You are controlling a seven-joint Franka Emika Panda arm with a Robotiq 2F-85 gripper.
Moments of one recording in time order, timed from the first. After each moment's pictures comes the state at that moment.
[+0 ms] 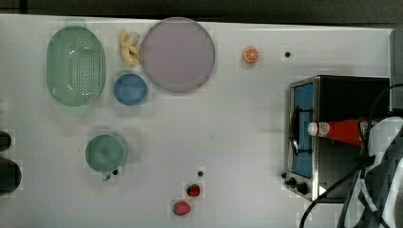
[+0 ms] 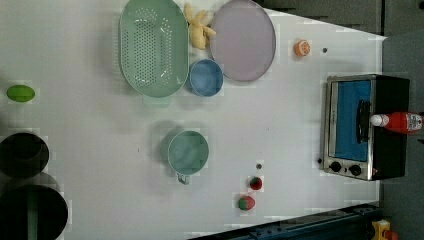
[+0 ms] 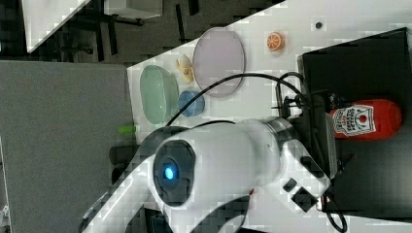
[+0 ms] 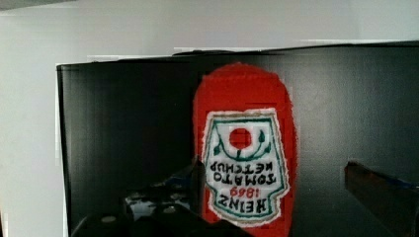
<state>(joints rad) -0.19 0.30 -0.60 -1.81 0.13 0.58 0.06</state>
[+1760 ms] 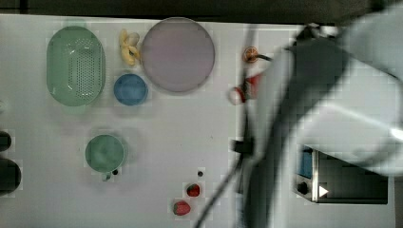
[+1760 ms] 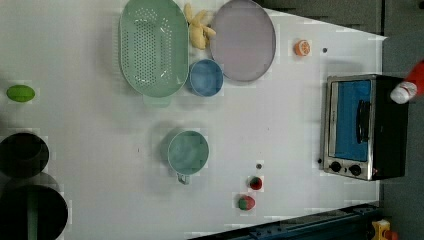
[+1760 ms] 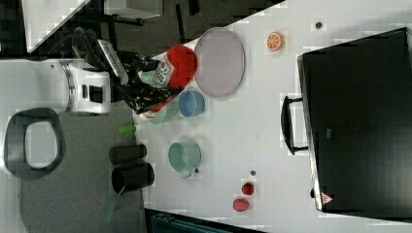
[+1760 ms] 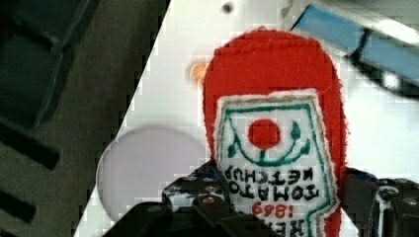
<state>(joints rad) -0.01 0.19 -0.25 -1.55 0.14 0.23 0.05</state>
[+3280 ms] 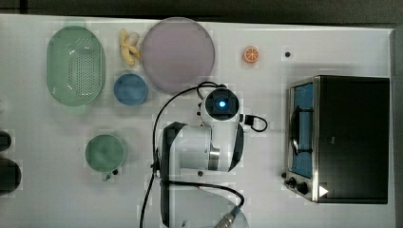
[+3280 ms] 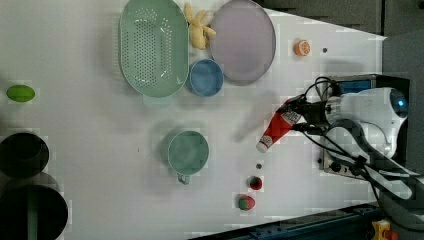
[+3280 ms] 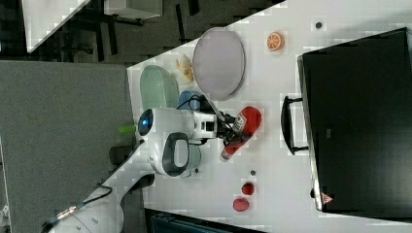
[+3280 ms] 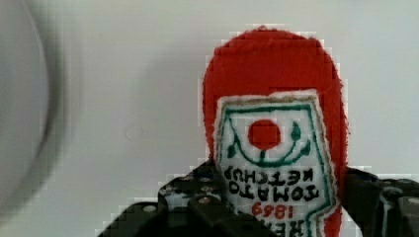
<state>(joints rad) 0.11 0.37 -0.14 -2.29 0.01 0.92 0.05</state>
